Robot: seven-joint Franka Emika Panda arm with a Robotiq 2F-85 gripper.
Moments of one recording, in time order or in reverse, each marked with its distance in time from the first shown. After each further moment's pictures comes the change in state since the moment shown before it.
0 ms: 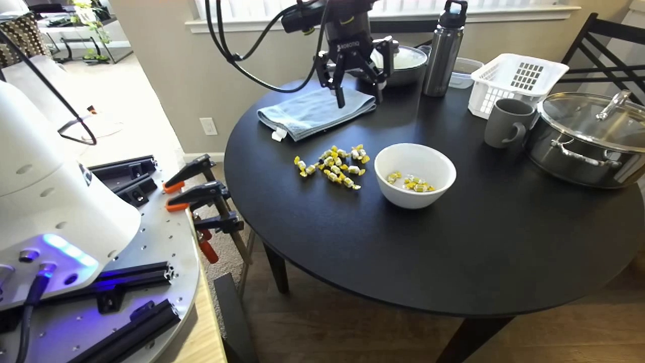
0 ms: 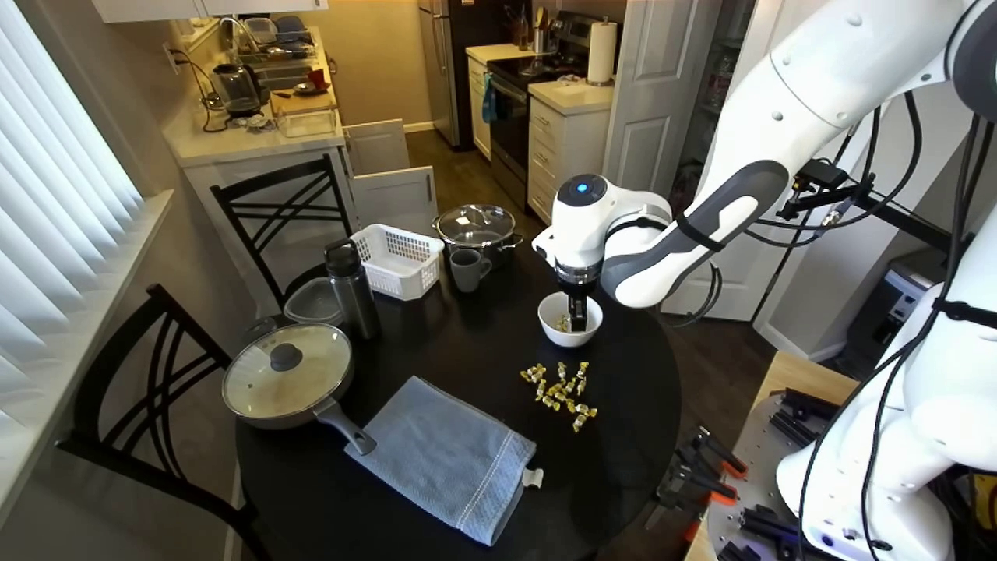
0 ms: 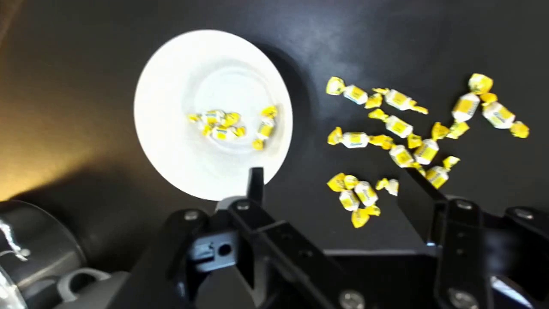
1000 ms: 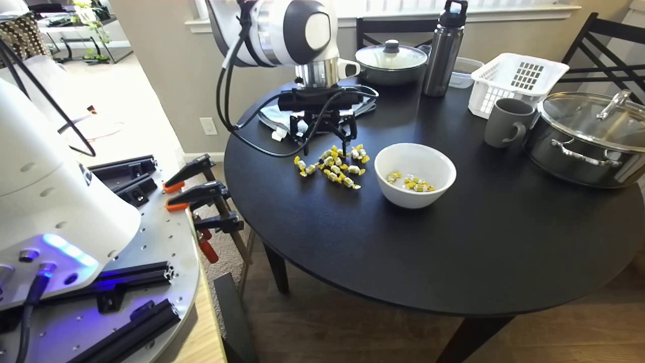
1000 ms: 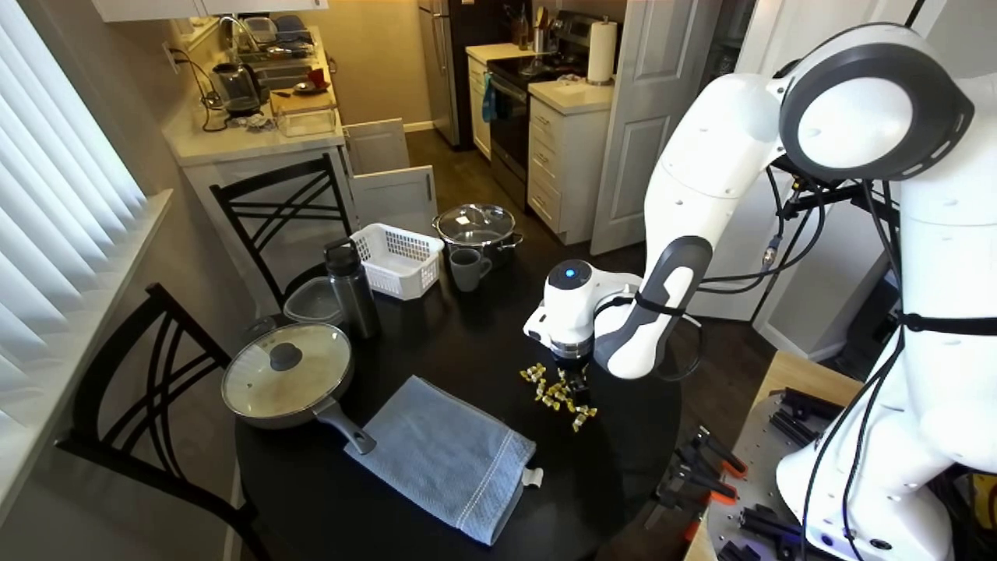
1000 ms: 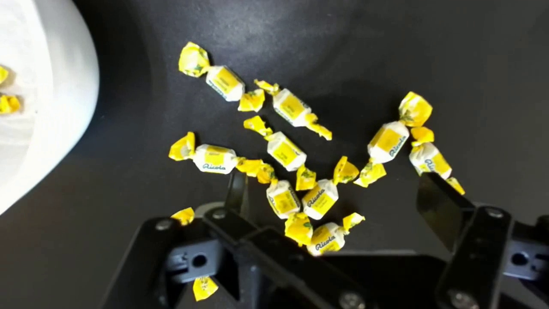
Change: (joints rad) arm 0.066 0.354 -0.013 0.017 0.037 0.257 -0.171
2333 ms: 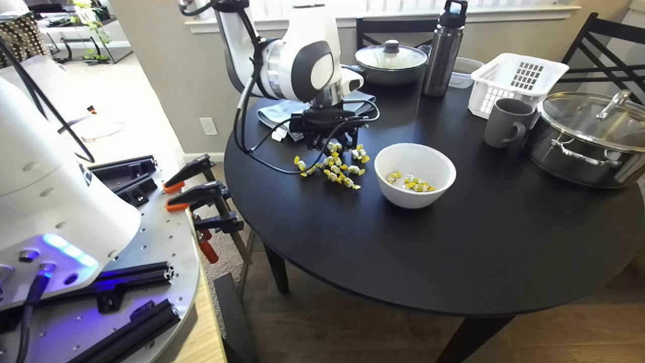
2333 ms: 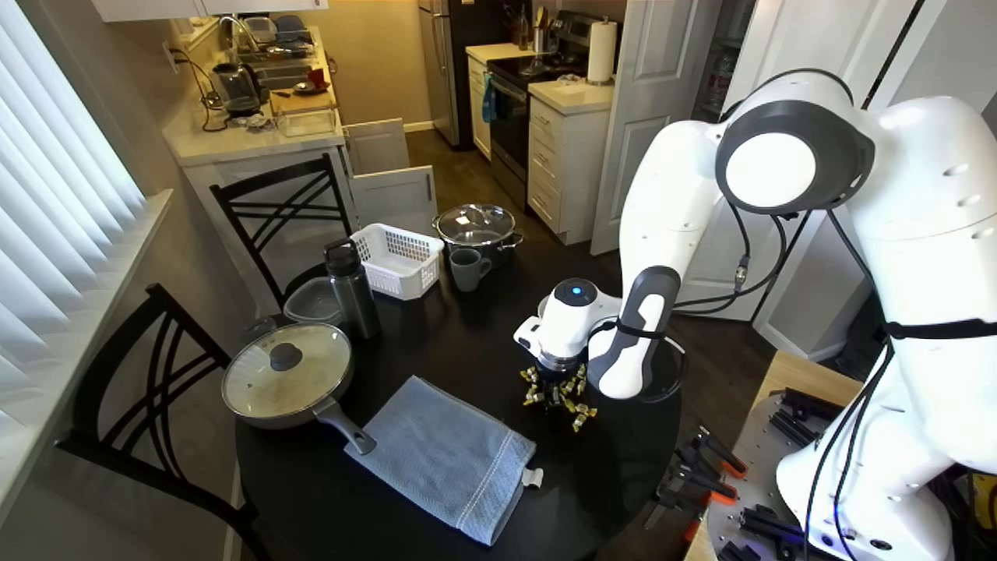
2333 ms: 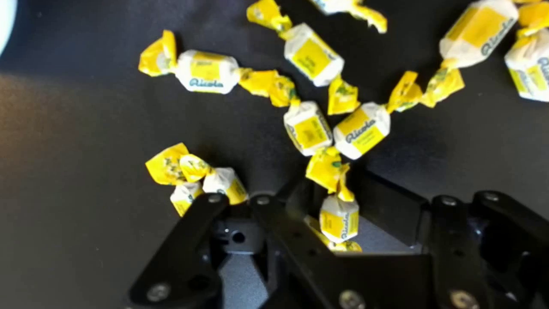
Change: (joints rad) arm 0.028 0.185 -0.031 0.082 0.037 0.306 0.018
